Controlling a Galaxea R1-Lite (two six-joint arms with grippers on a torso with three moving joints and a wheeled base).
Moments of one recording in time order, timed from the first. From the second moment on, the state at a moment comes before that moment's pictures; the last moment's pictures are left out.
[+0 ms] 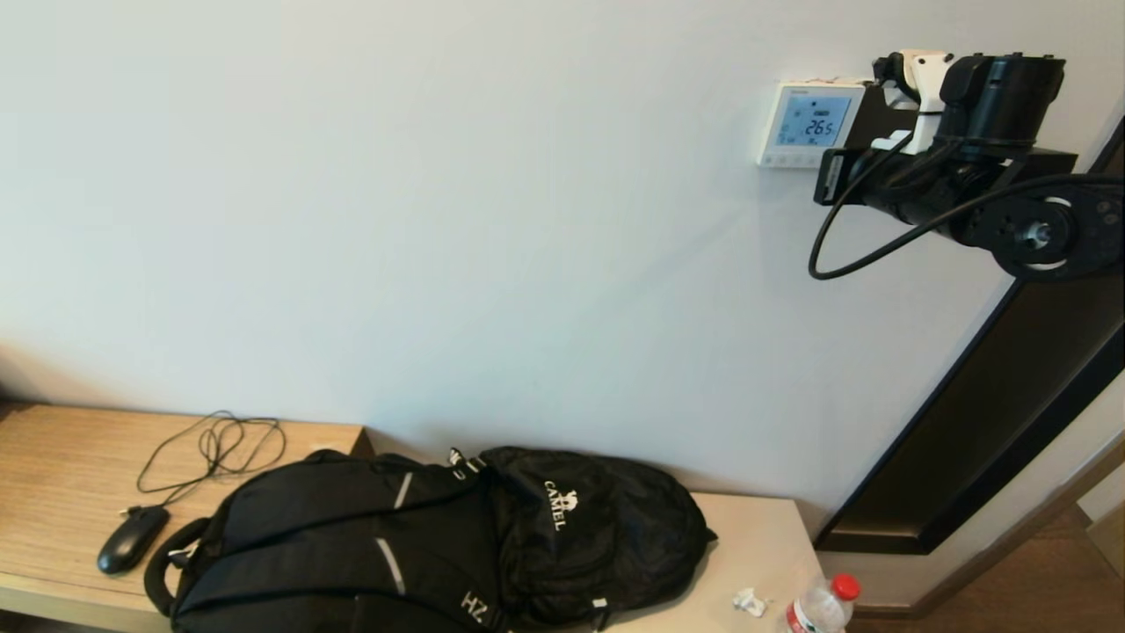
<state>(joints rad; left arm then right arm) 0.00 0.00 0.00 -0.01 0.00 -0.01 0.11 1.87 -1.56 -0.38 -0.16 -0.06</state>
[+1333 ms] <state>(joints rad) 0.00 0.00 0.00 -0.01 0.00 -0.01 0.11 1.89 -1.59 -0.38 -0.16 -0.06</state>
